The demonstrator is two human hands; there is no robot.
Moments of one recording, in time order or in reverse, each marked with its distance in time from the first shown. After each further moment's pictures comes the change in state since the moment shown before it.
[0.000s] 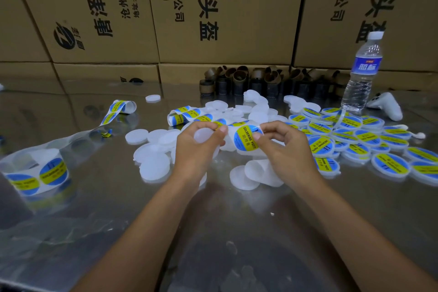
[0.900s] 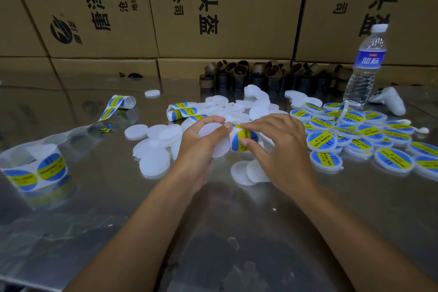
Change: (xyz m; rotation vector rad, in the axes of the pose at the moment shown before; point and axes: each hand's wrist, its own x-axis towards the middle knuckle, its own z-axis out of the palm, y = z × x) left_hand 0.003 -0.004 0.001 -0.136 -0.086 -0.147; right_hand -0.009 0.001 0.008 -0.596 0.083 -0.555
